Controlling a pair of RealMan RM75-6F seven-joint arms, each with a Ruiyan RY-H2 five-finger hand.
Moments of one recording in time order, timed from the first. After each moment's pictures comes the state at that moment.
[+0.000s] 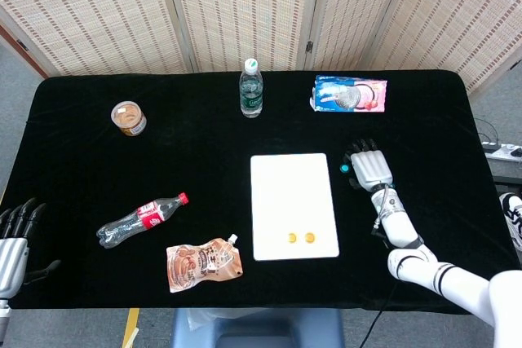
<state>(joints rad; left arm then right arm) -0.07 -1.10 -0.04 -1.63 1.47 1.48 0.09 0.74 -1.58 0.22 -1.08 -0.94 0.76 -0.39</state>
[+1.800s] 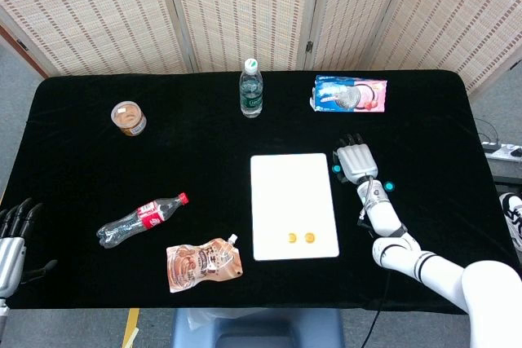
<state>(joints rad) -0.07 -1.10 -0.04 -1.61 1.45 1.47 0.09 0.82 -1.64 0.22 -0.99 -0.92 0.71 -0.38</state>
